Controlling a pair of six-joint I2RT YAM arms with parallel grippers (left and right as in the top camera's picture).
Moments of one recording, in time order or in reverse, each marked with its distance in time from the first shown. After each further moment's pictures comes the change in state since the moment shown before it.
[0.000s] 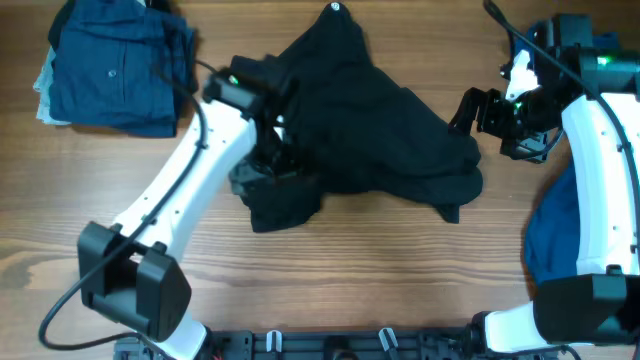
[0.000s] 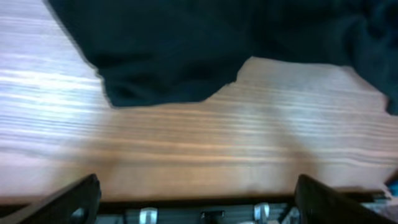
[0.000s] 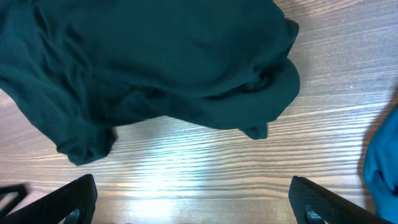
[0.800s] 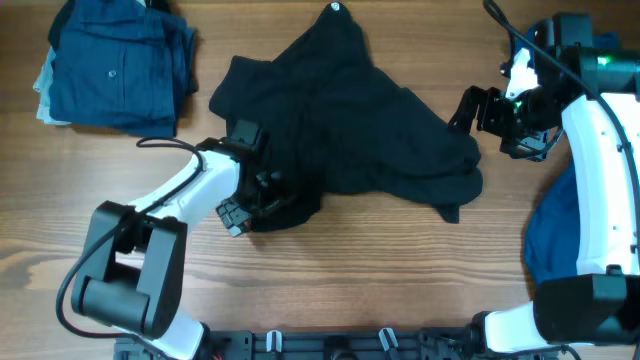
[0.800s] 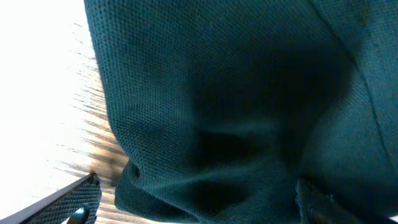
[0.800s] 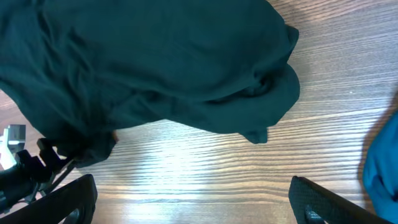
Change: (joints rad) left arm 0.127 -0.015 -0.570 0.575 0.010 -0.262; right arm 0.000 0.000 0.000 0.015 0.000 -0.003
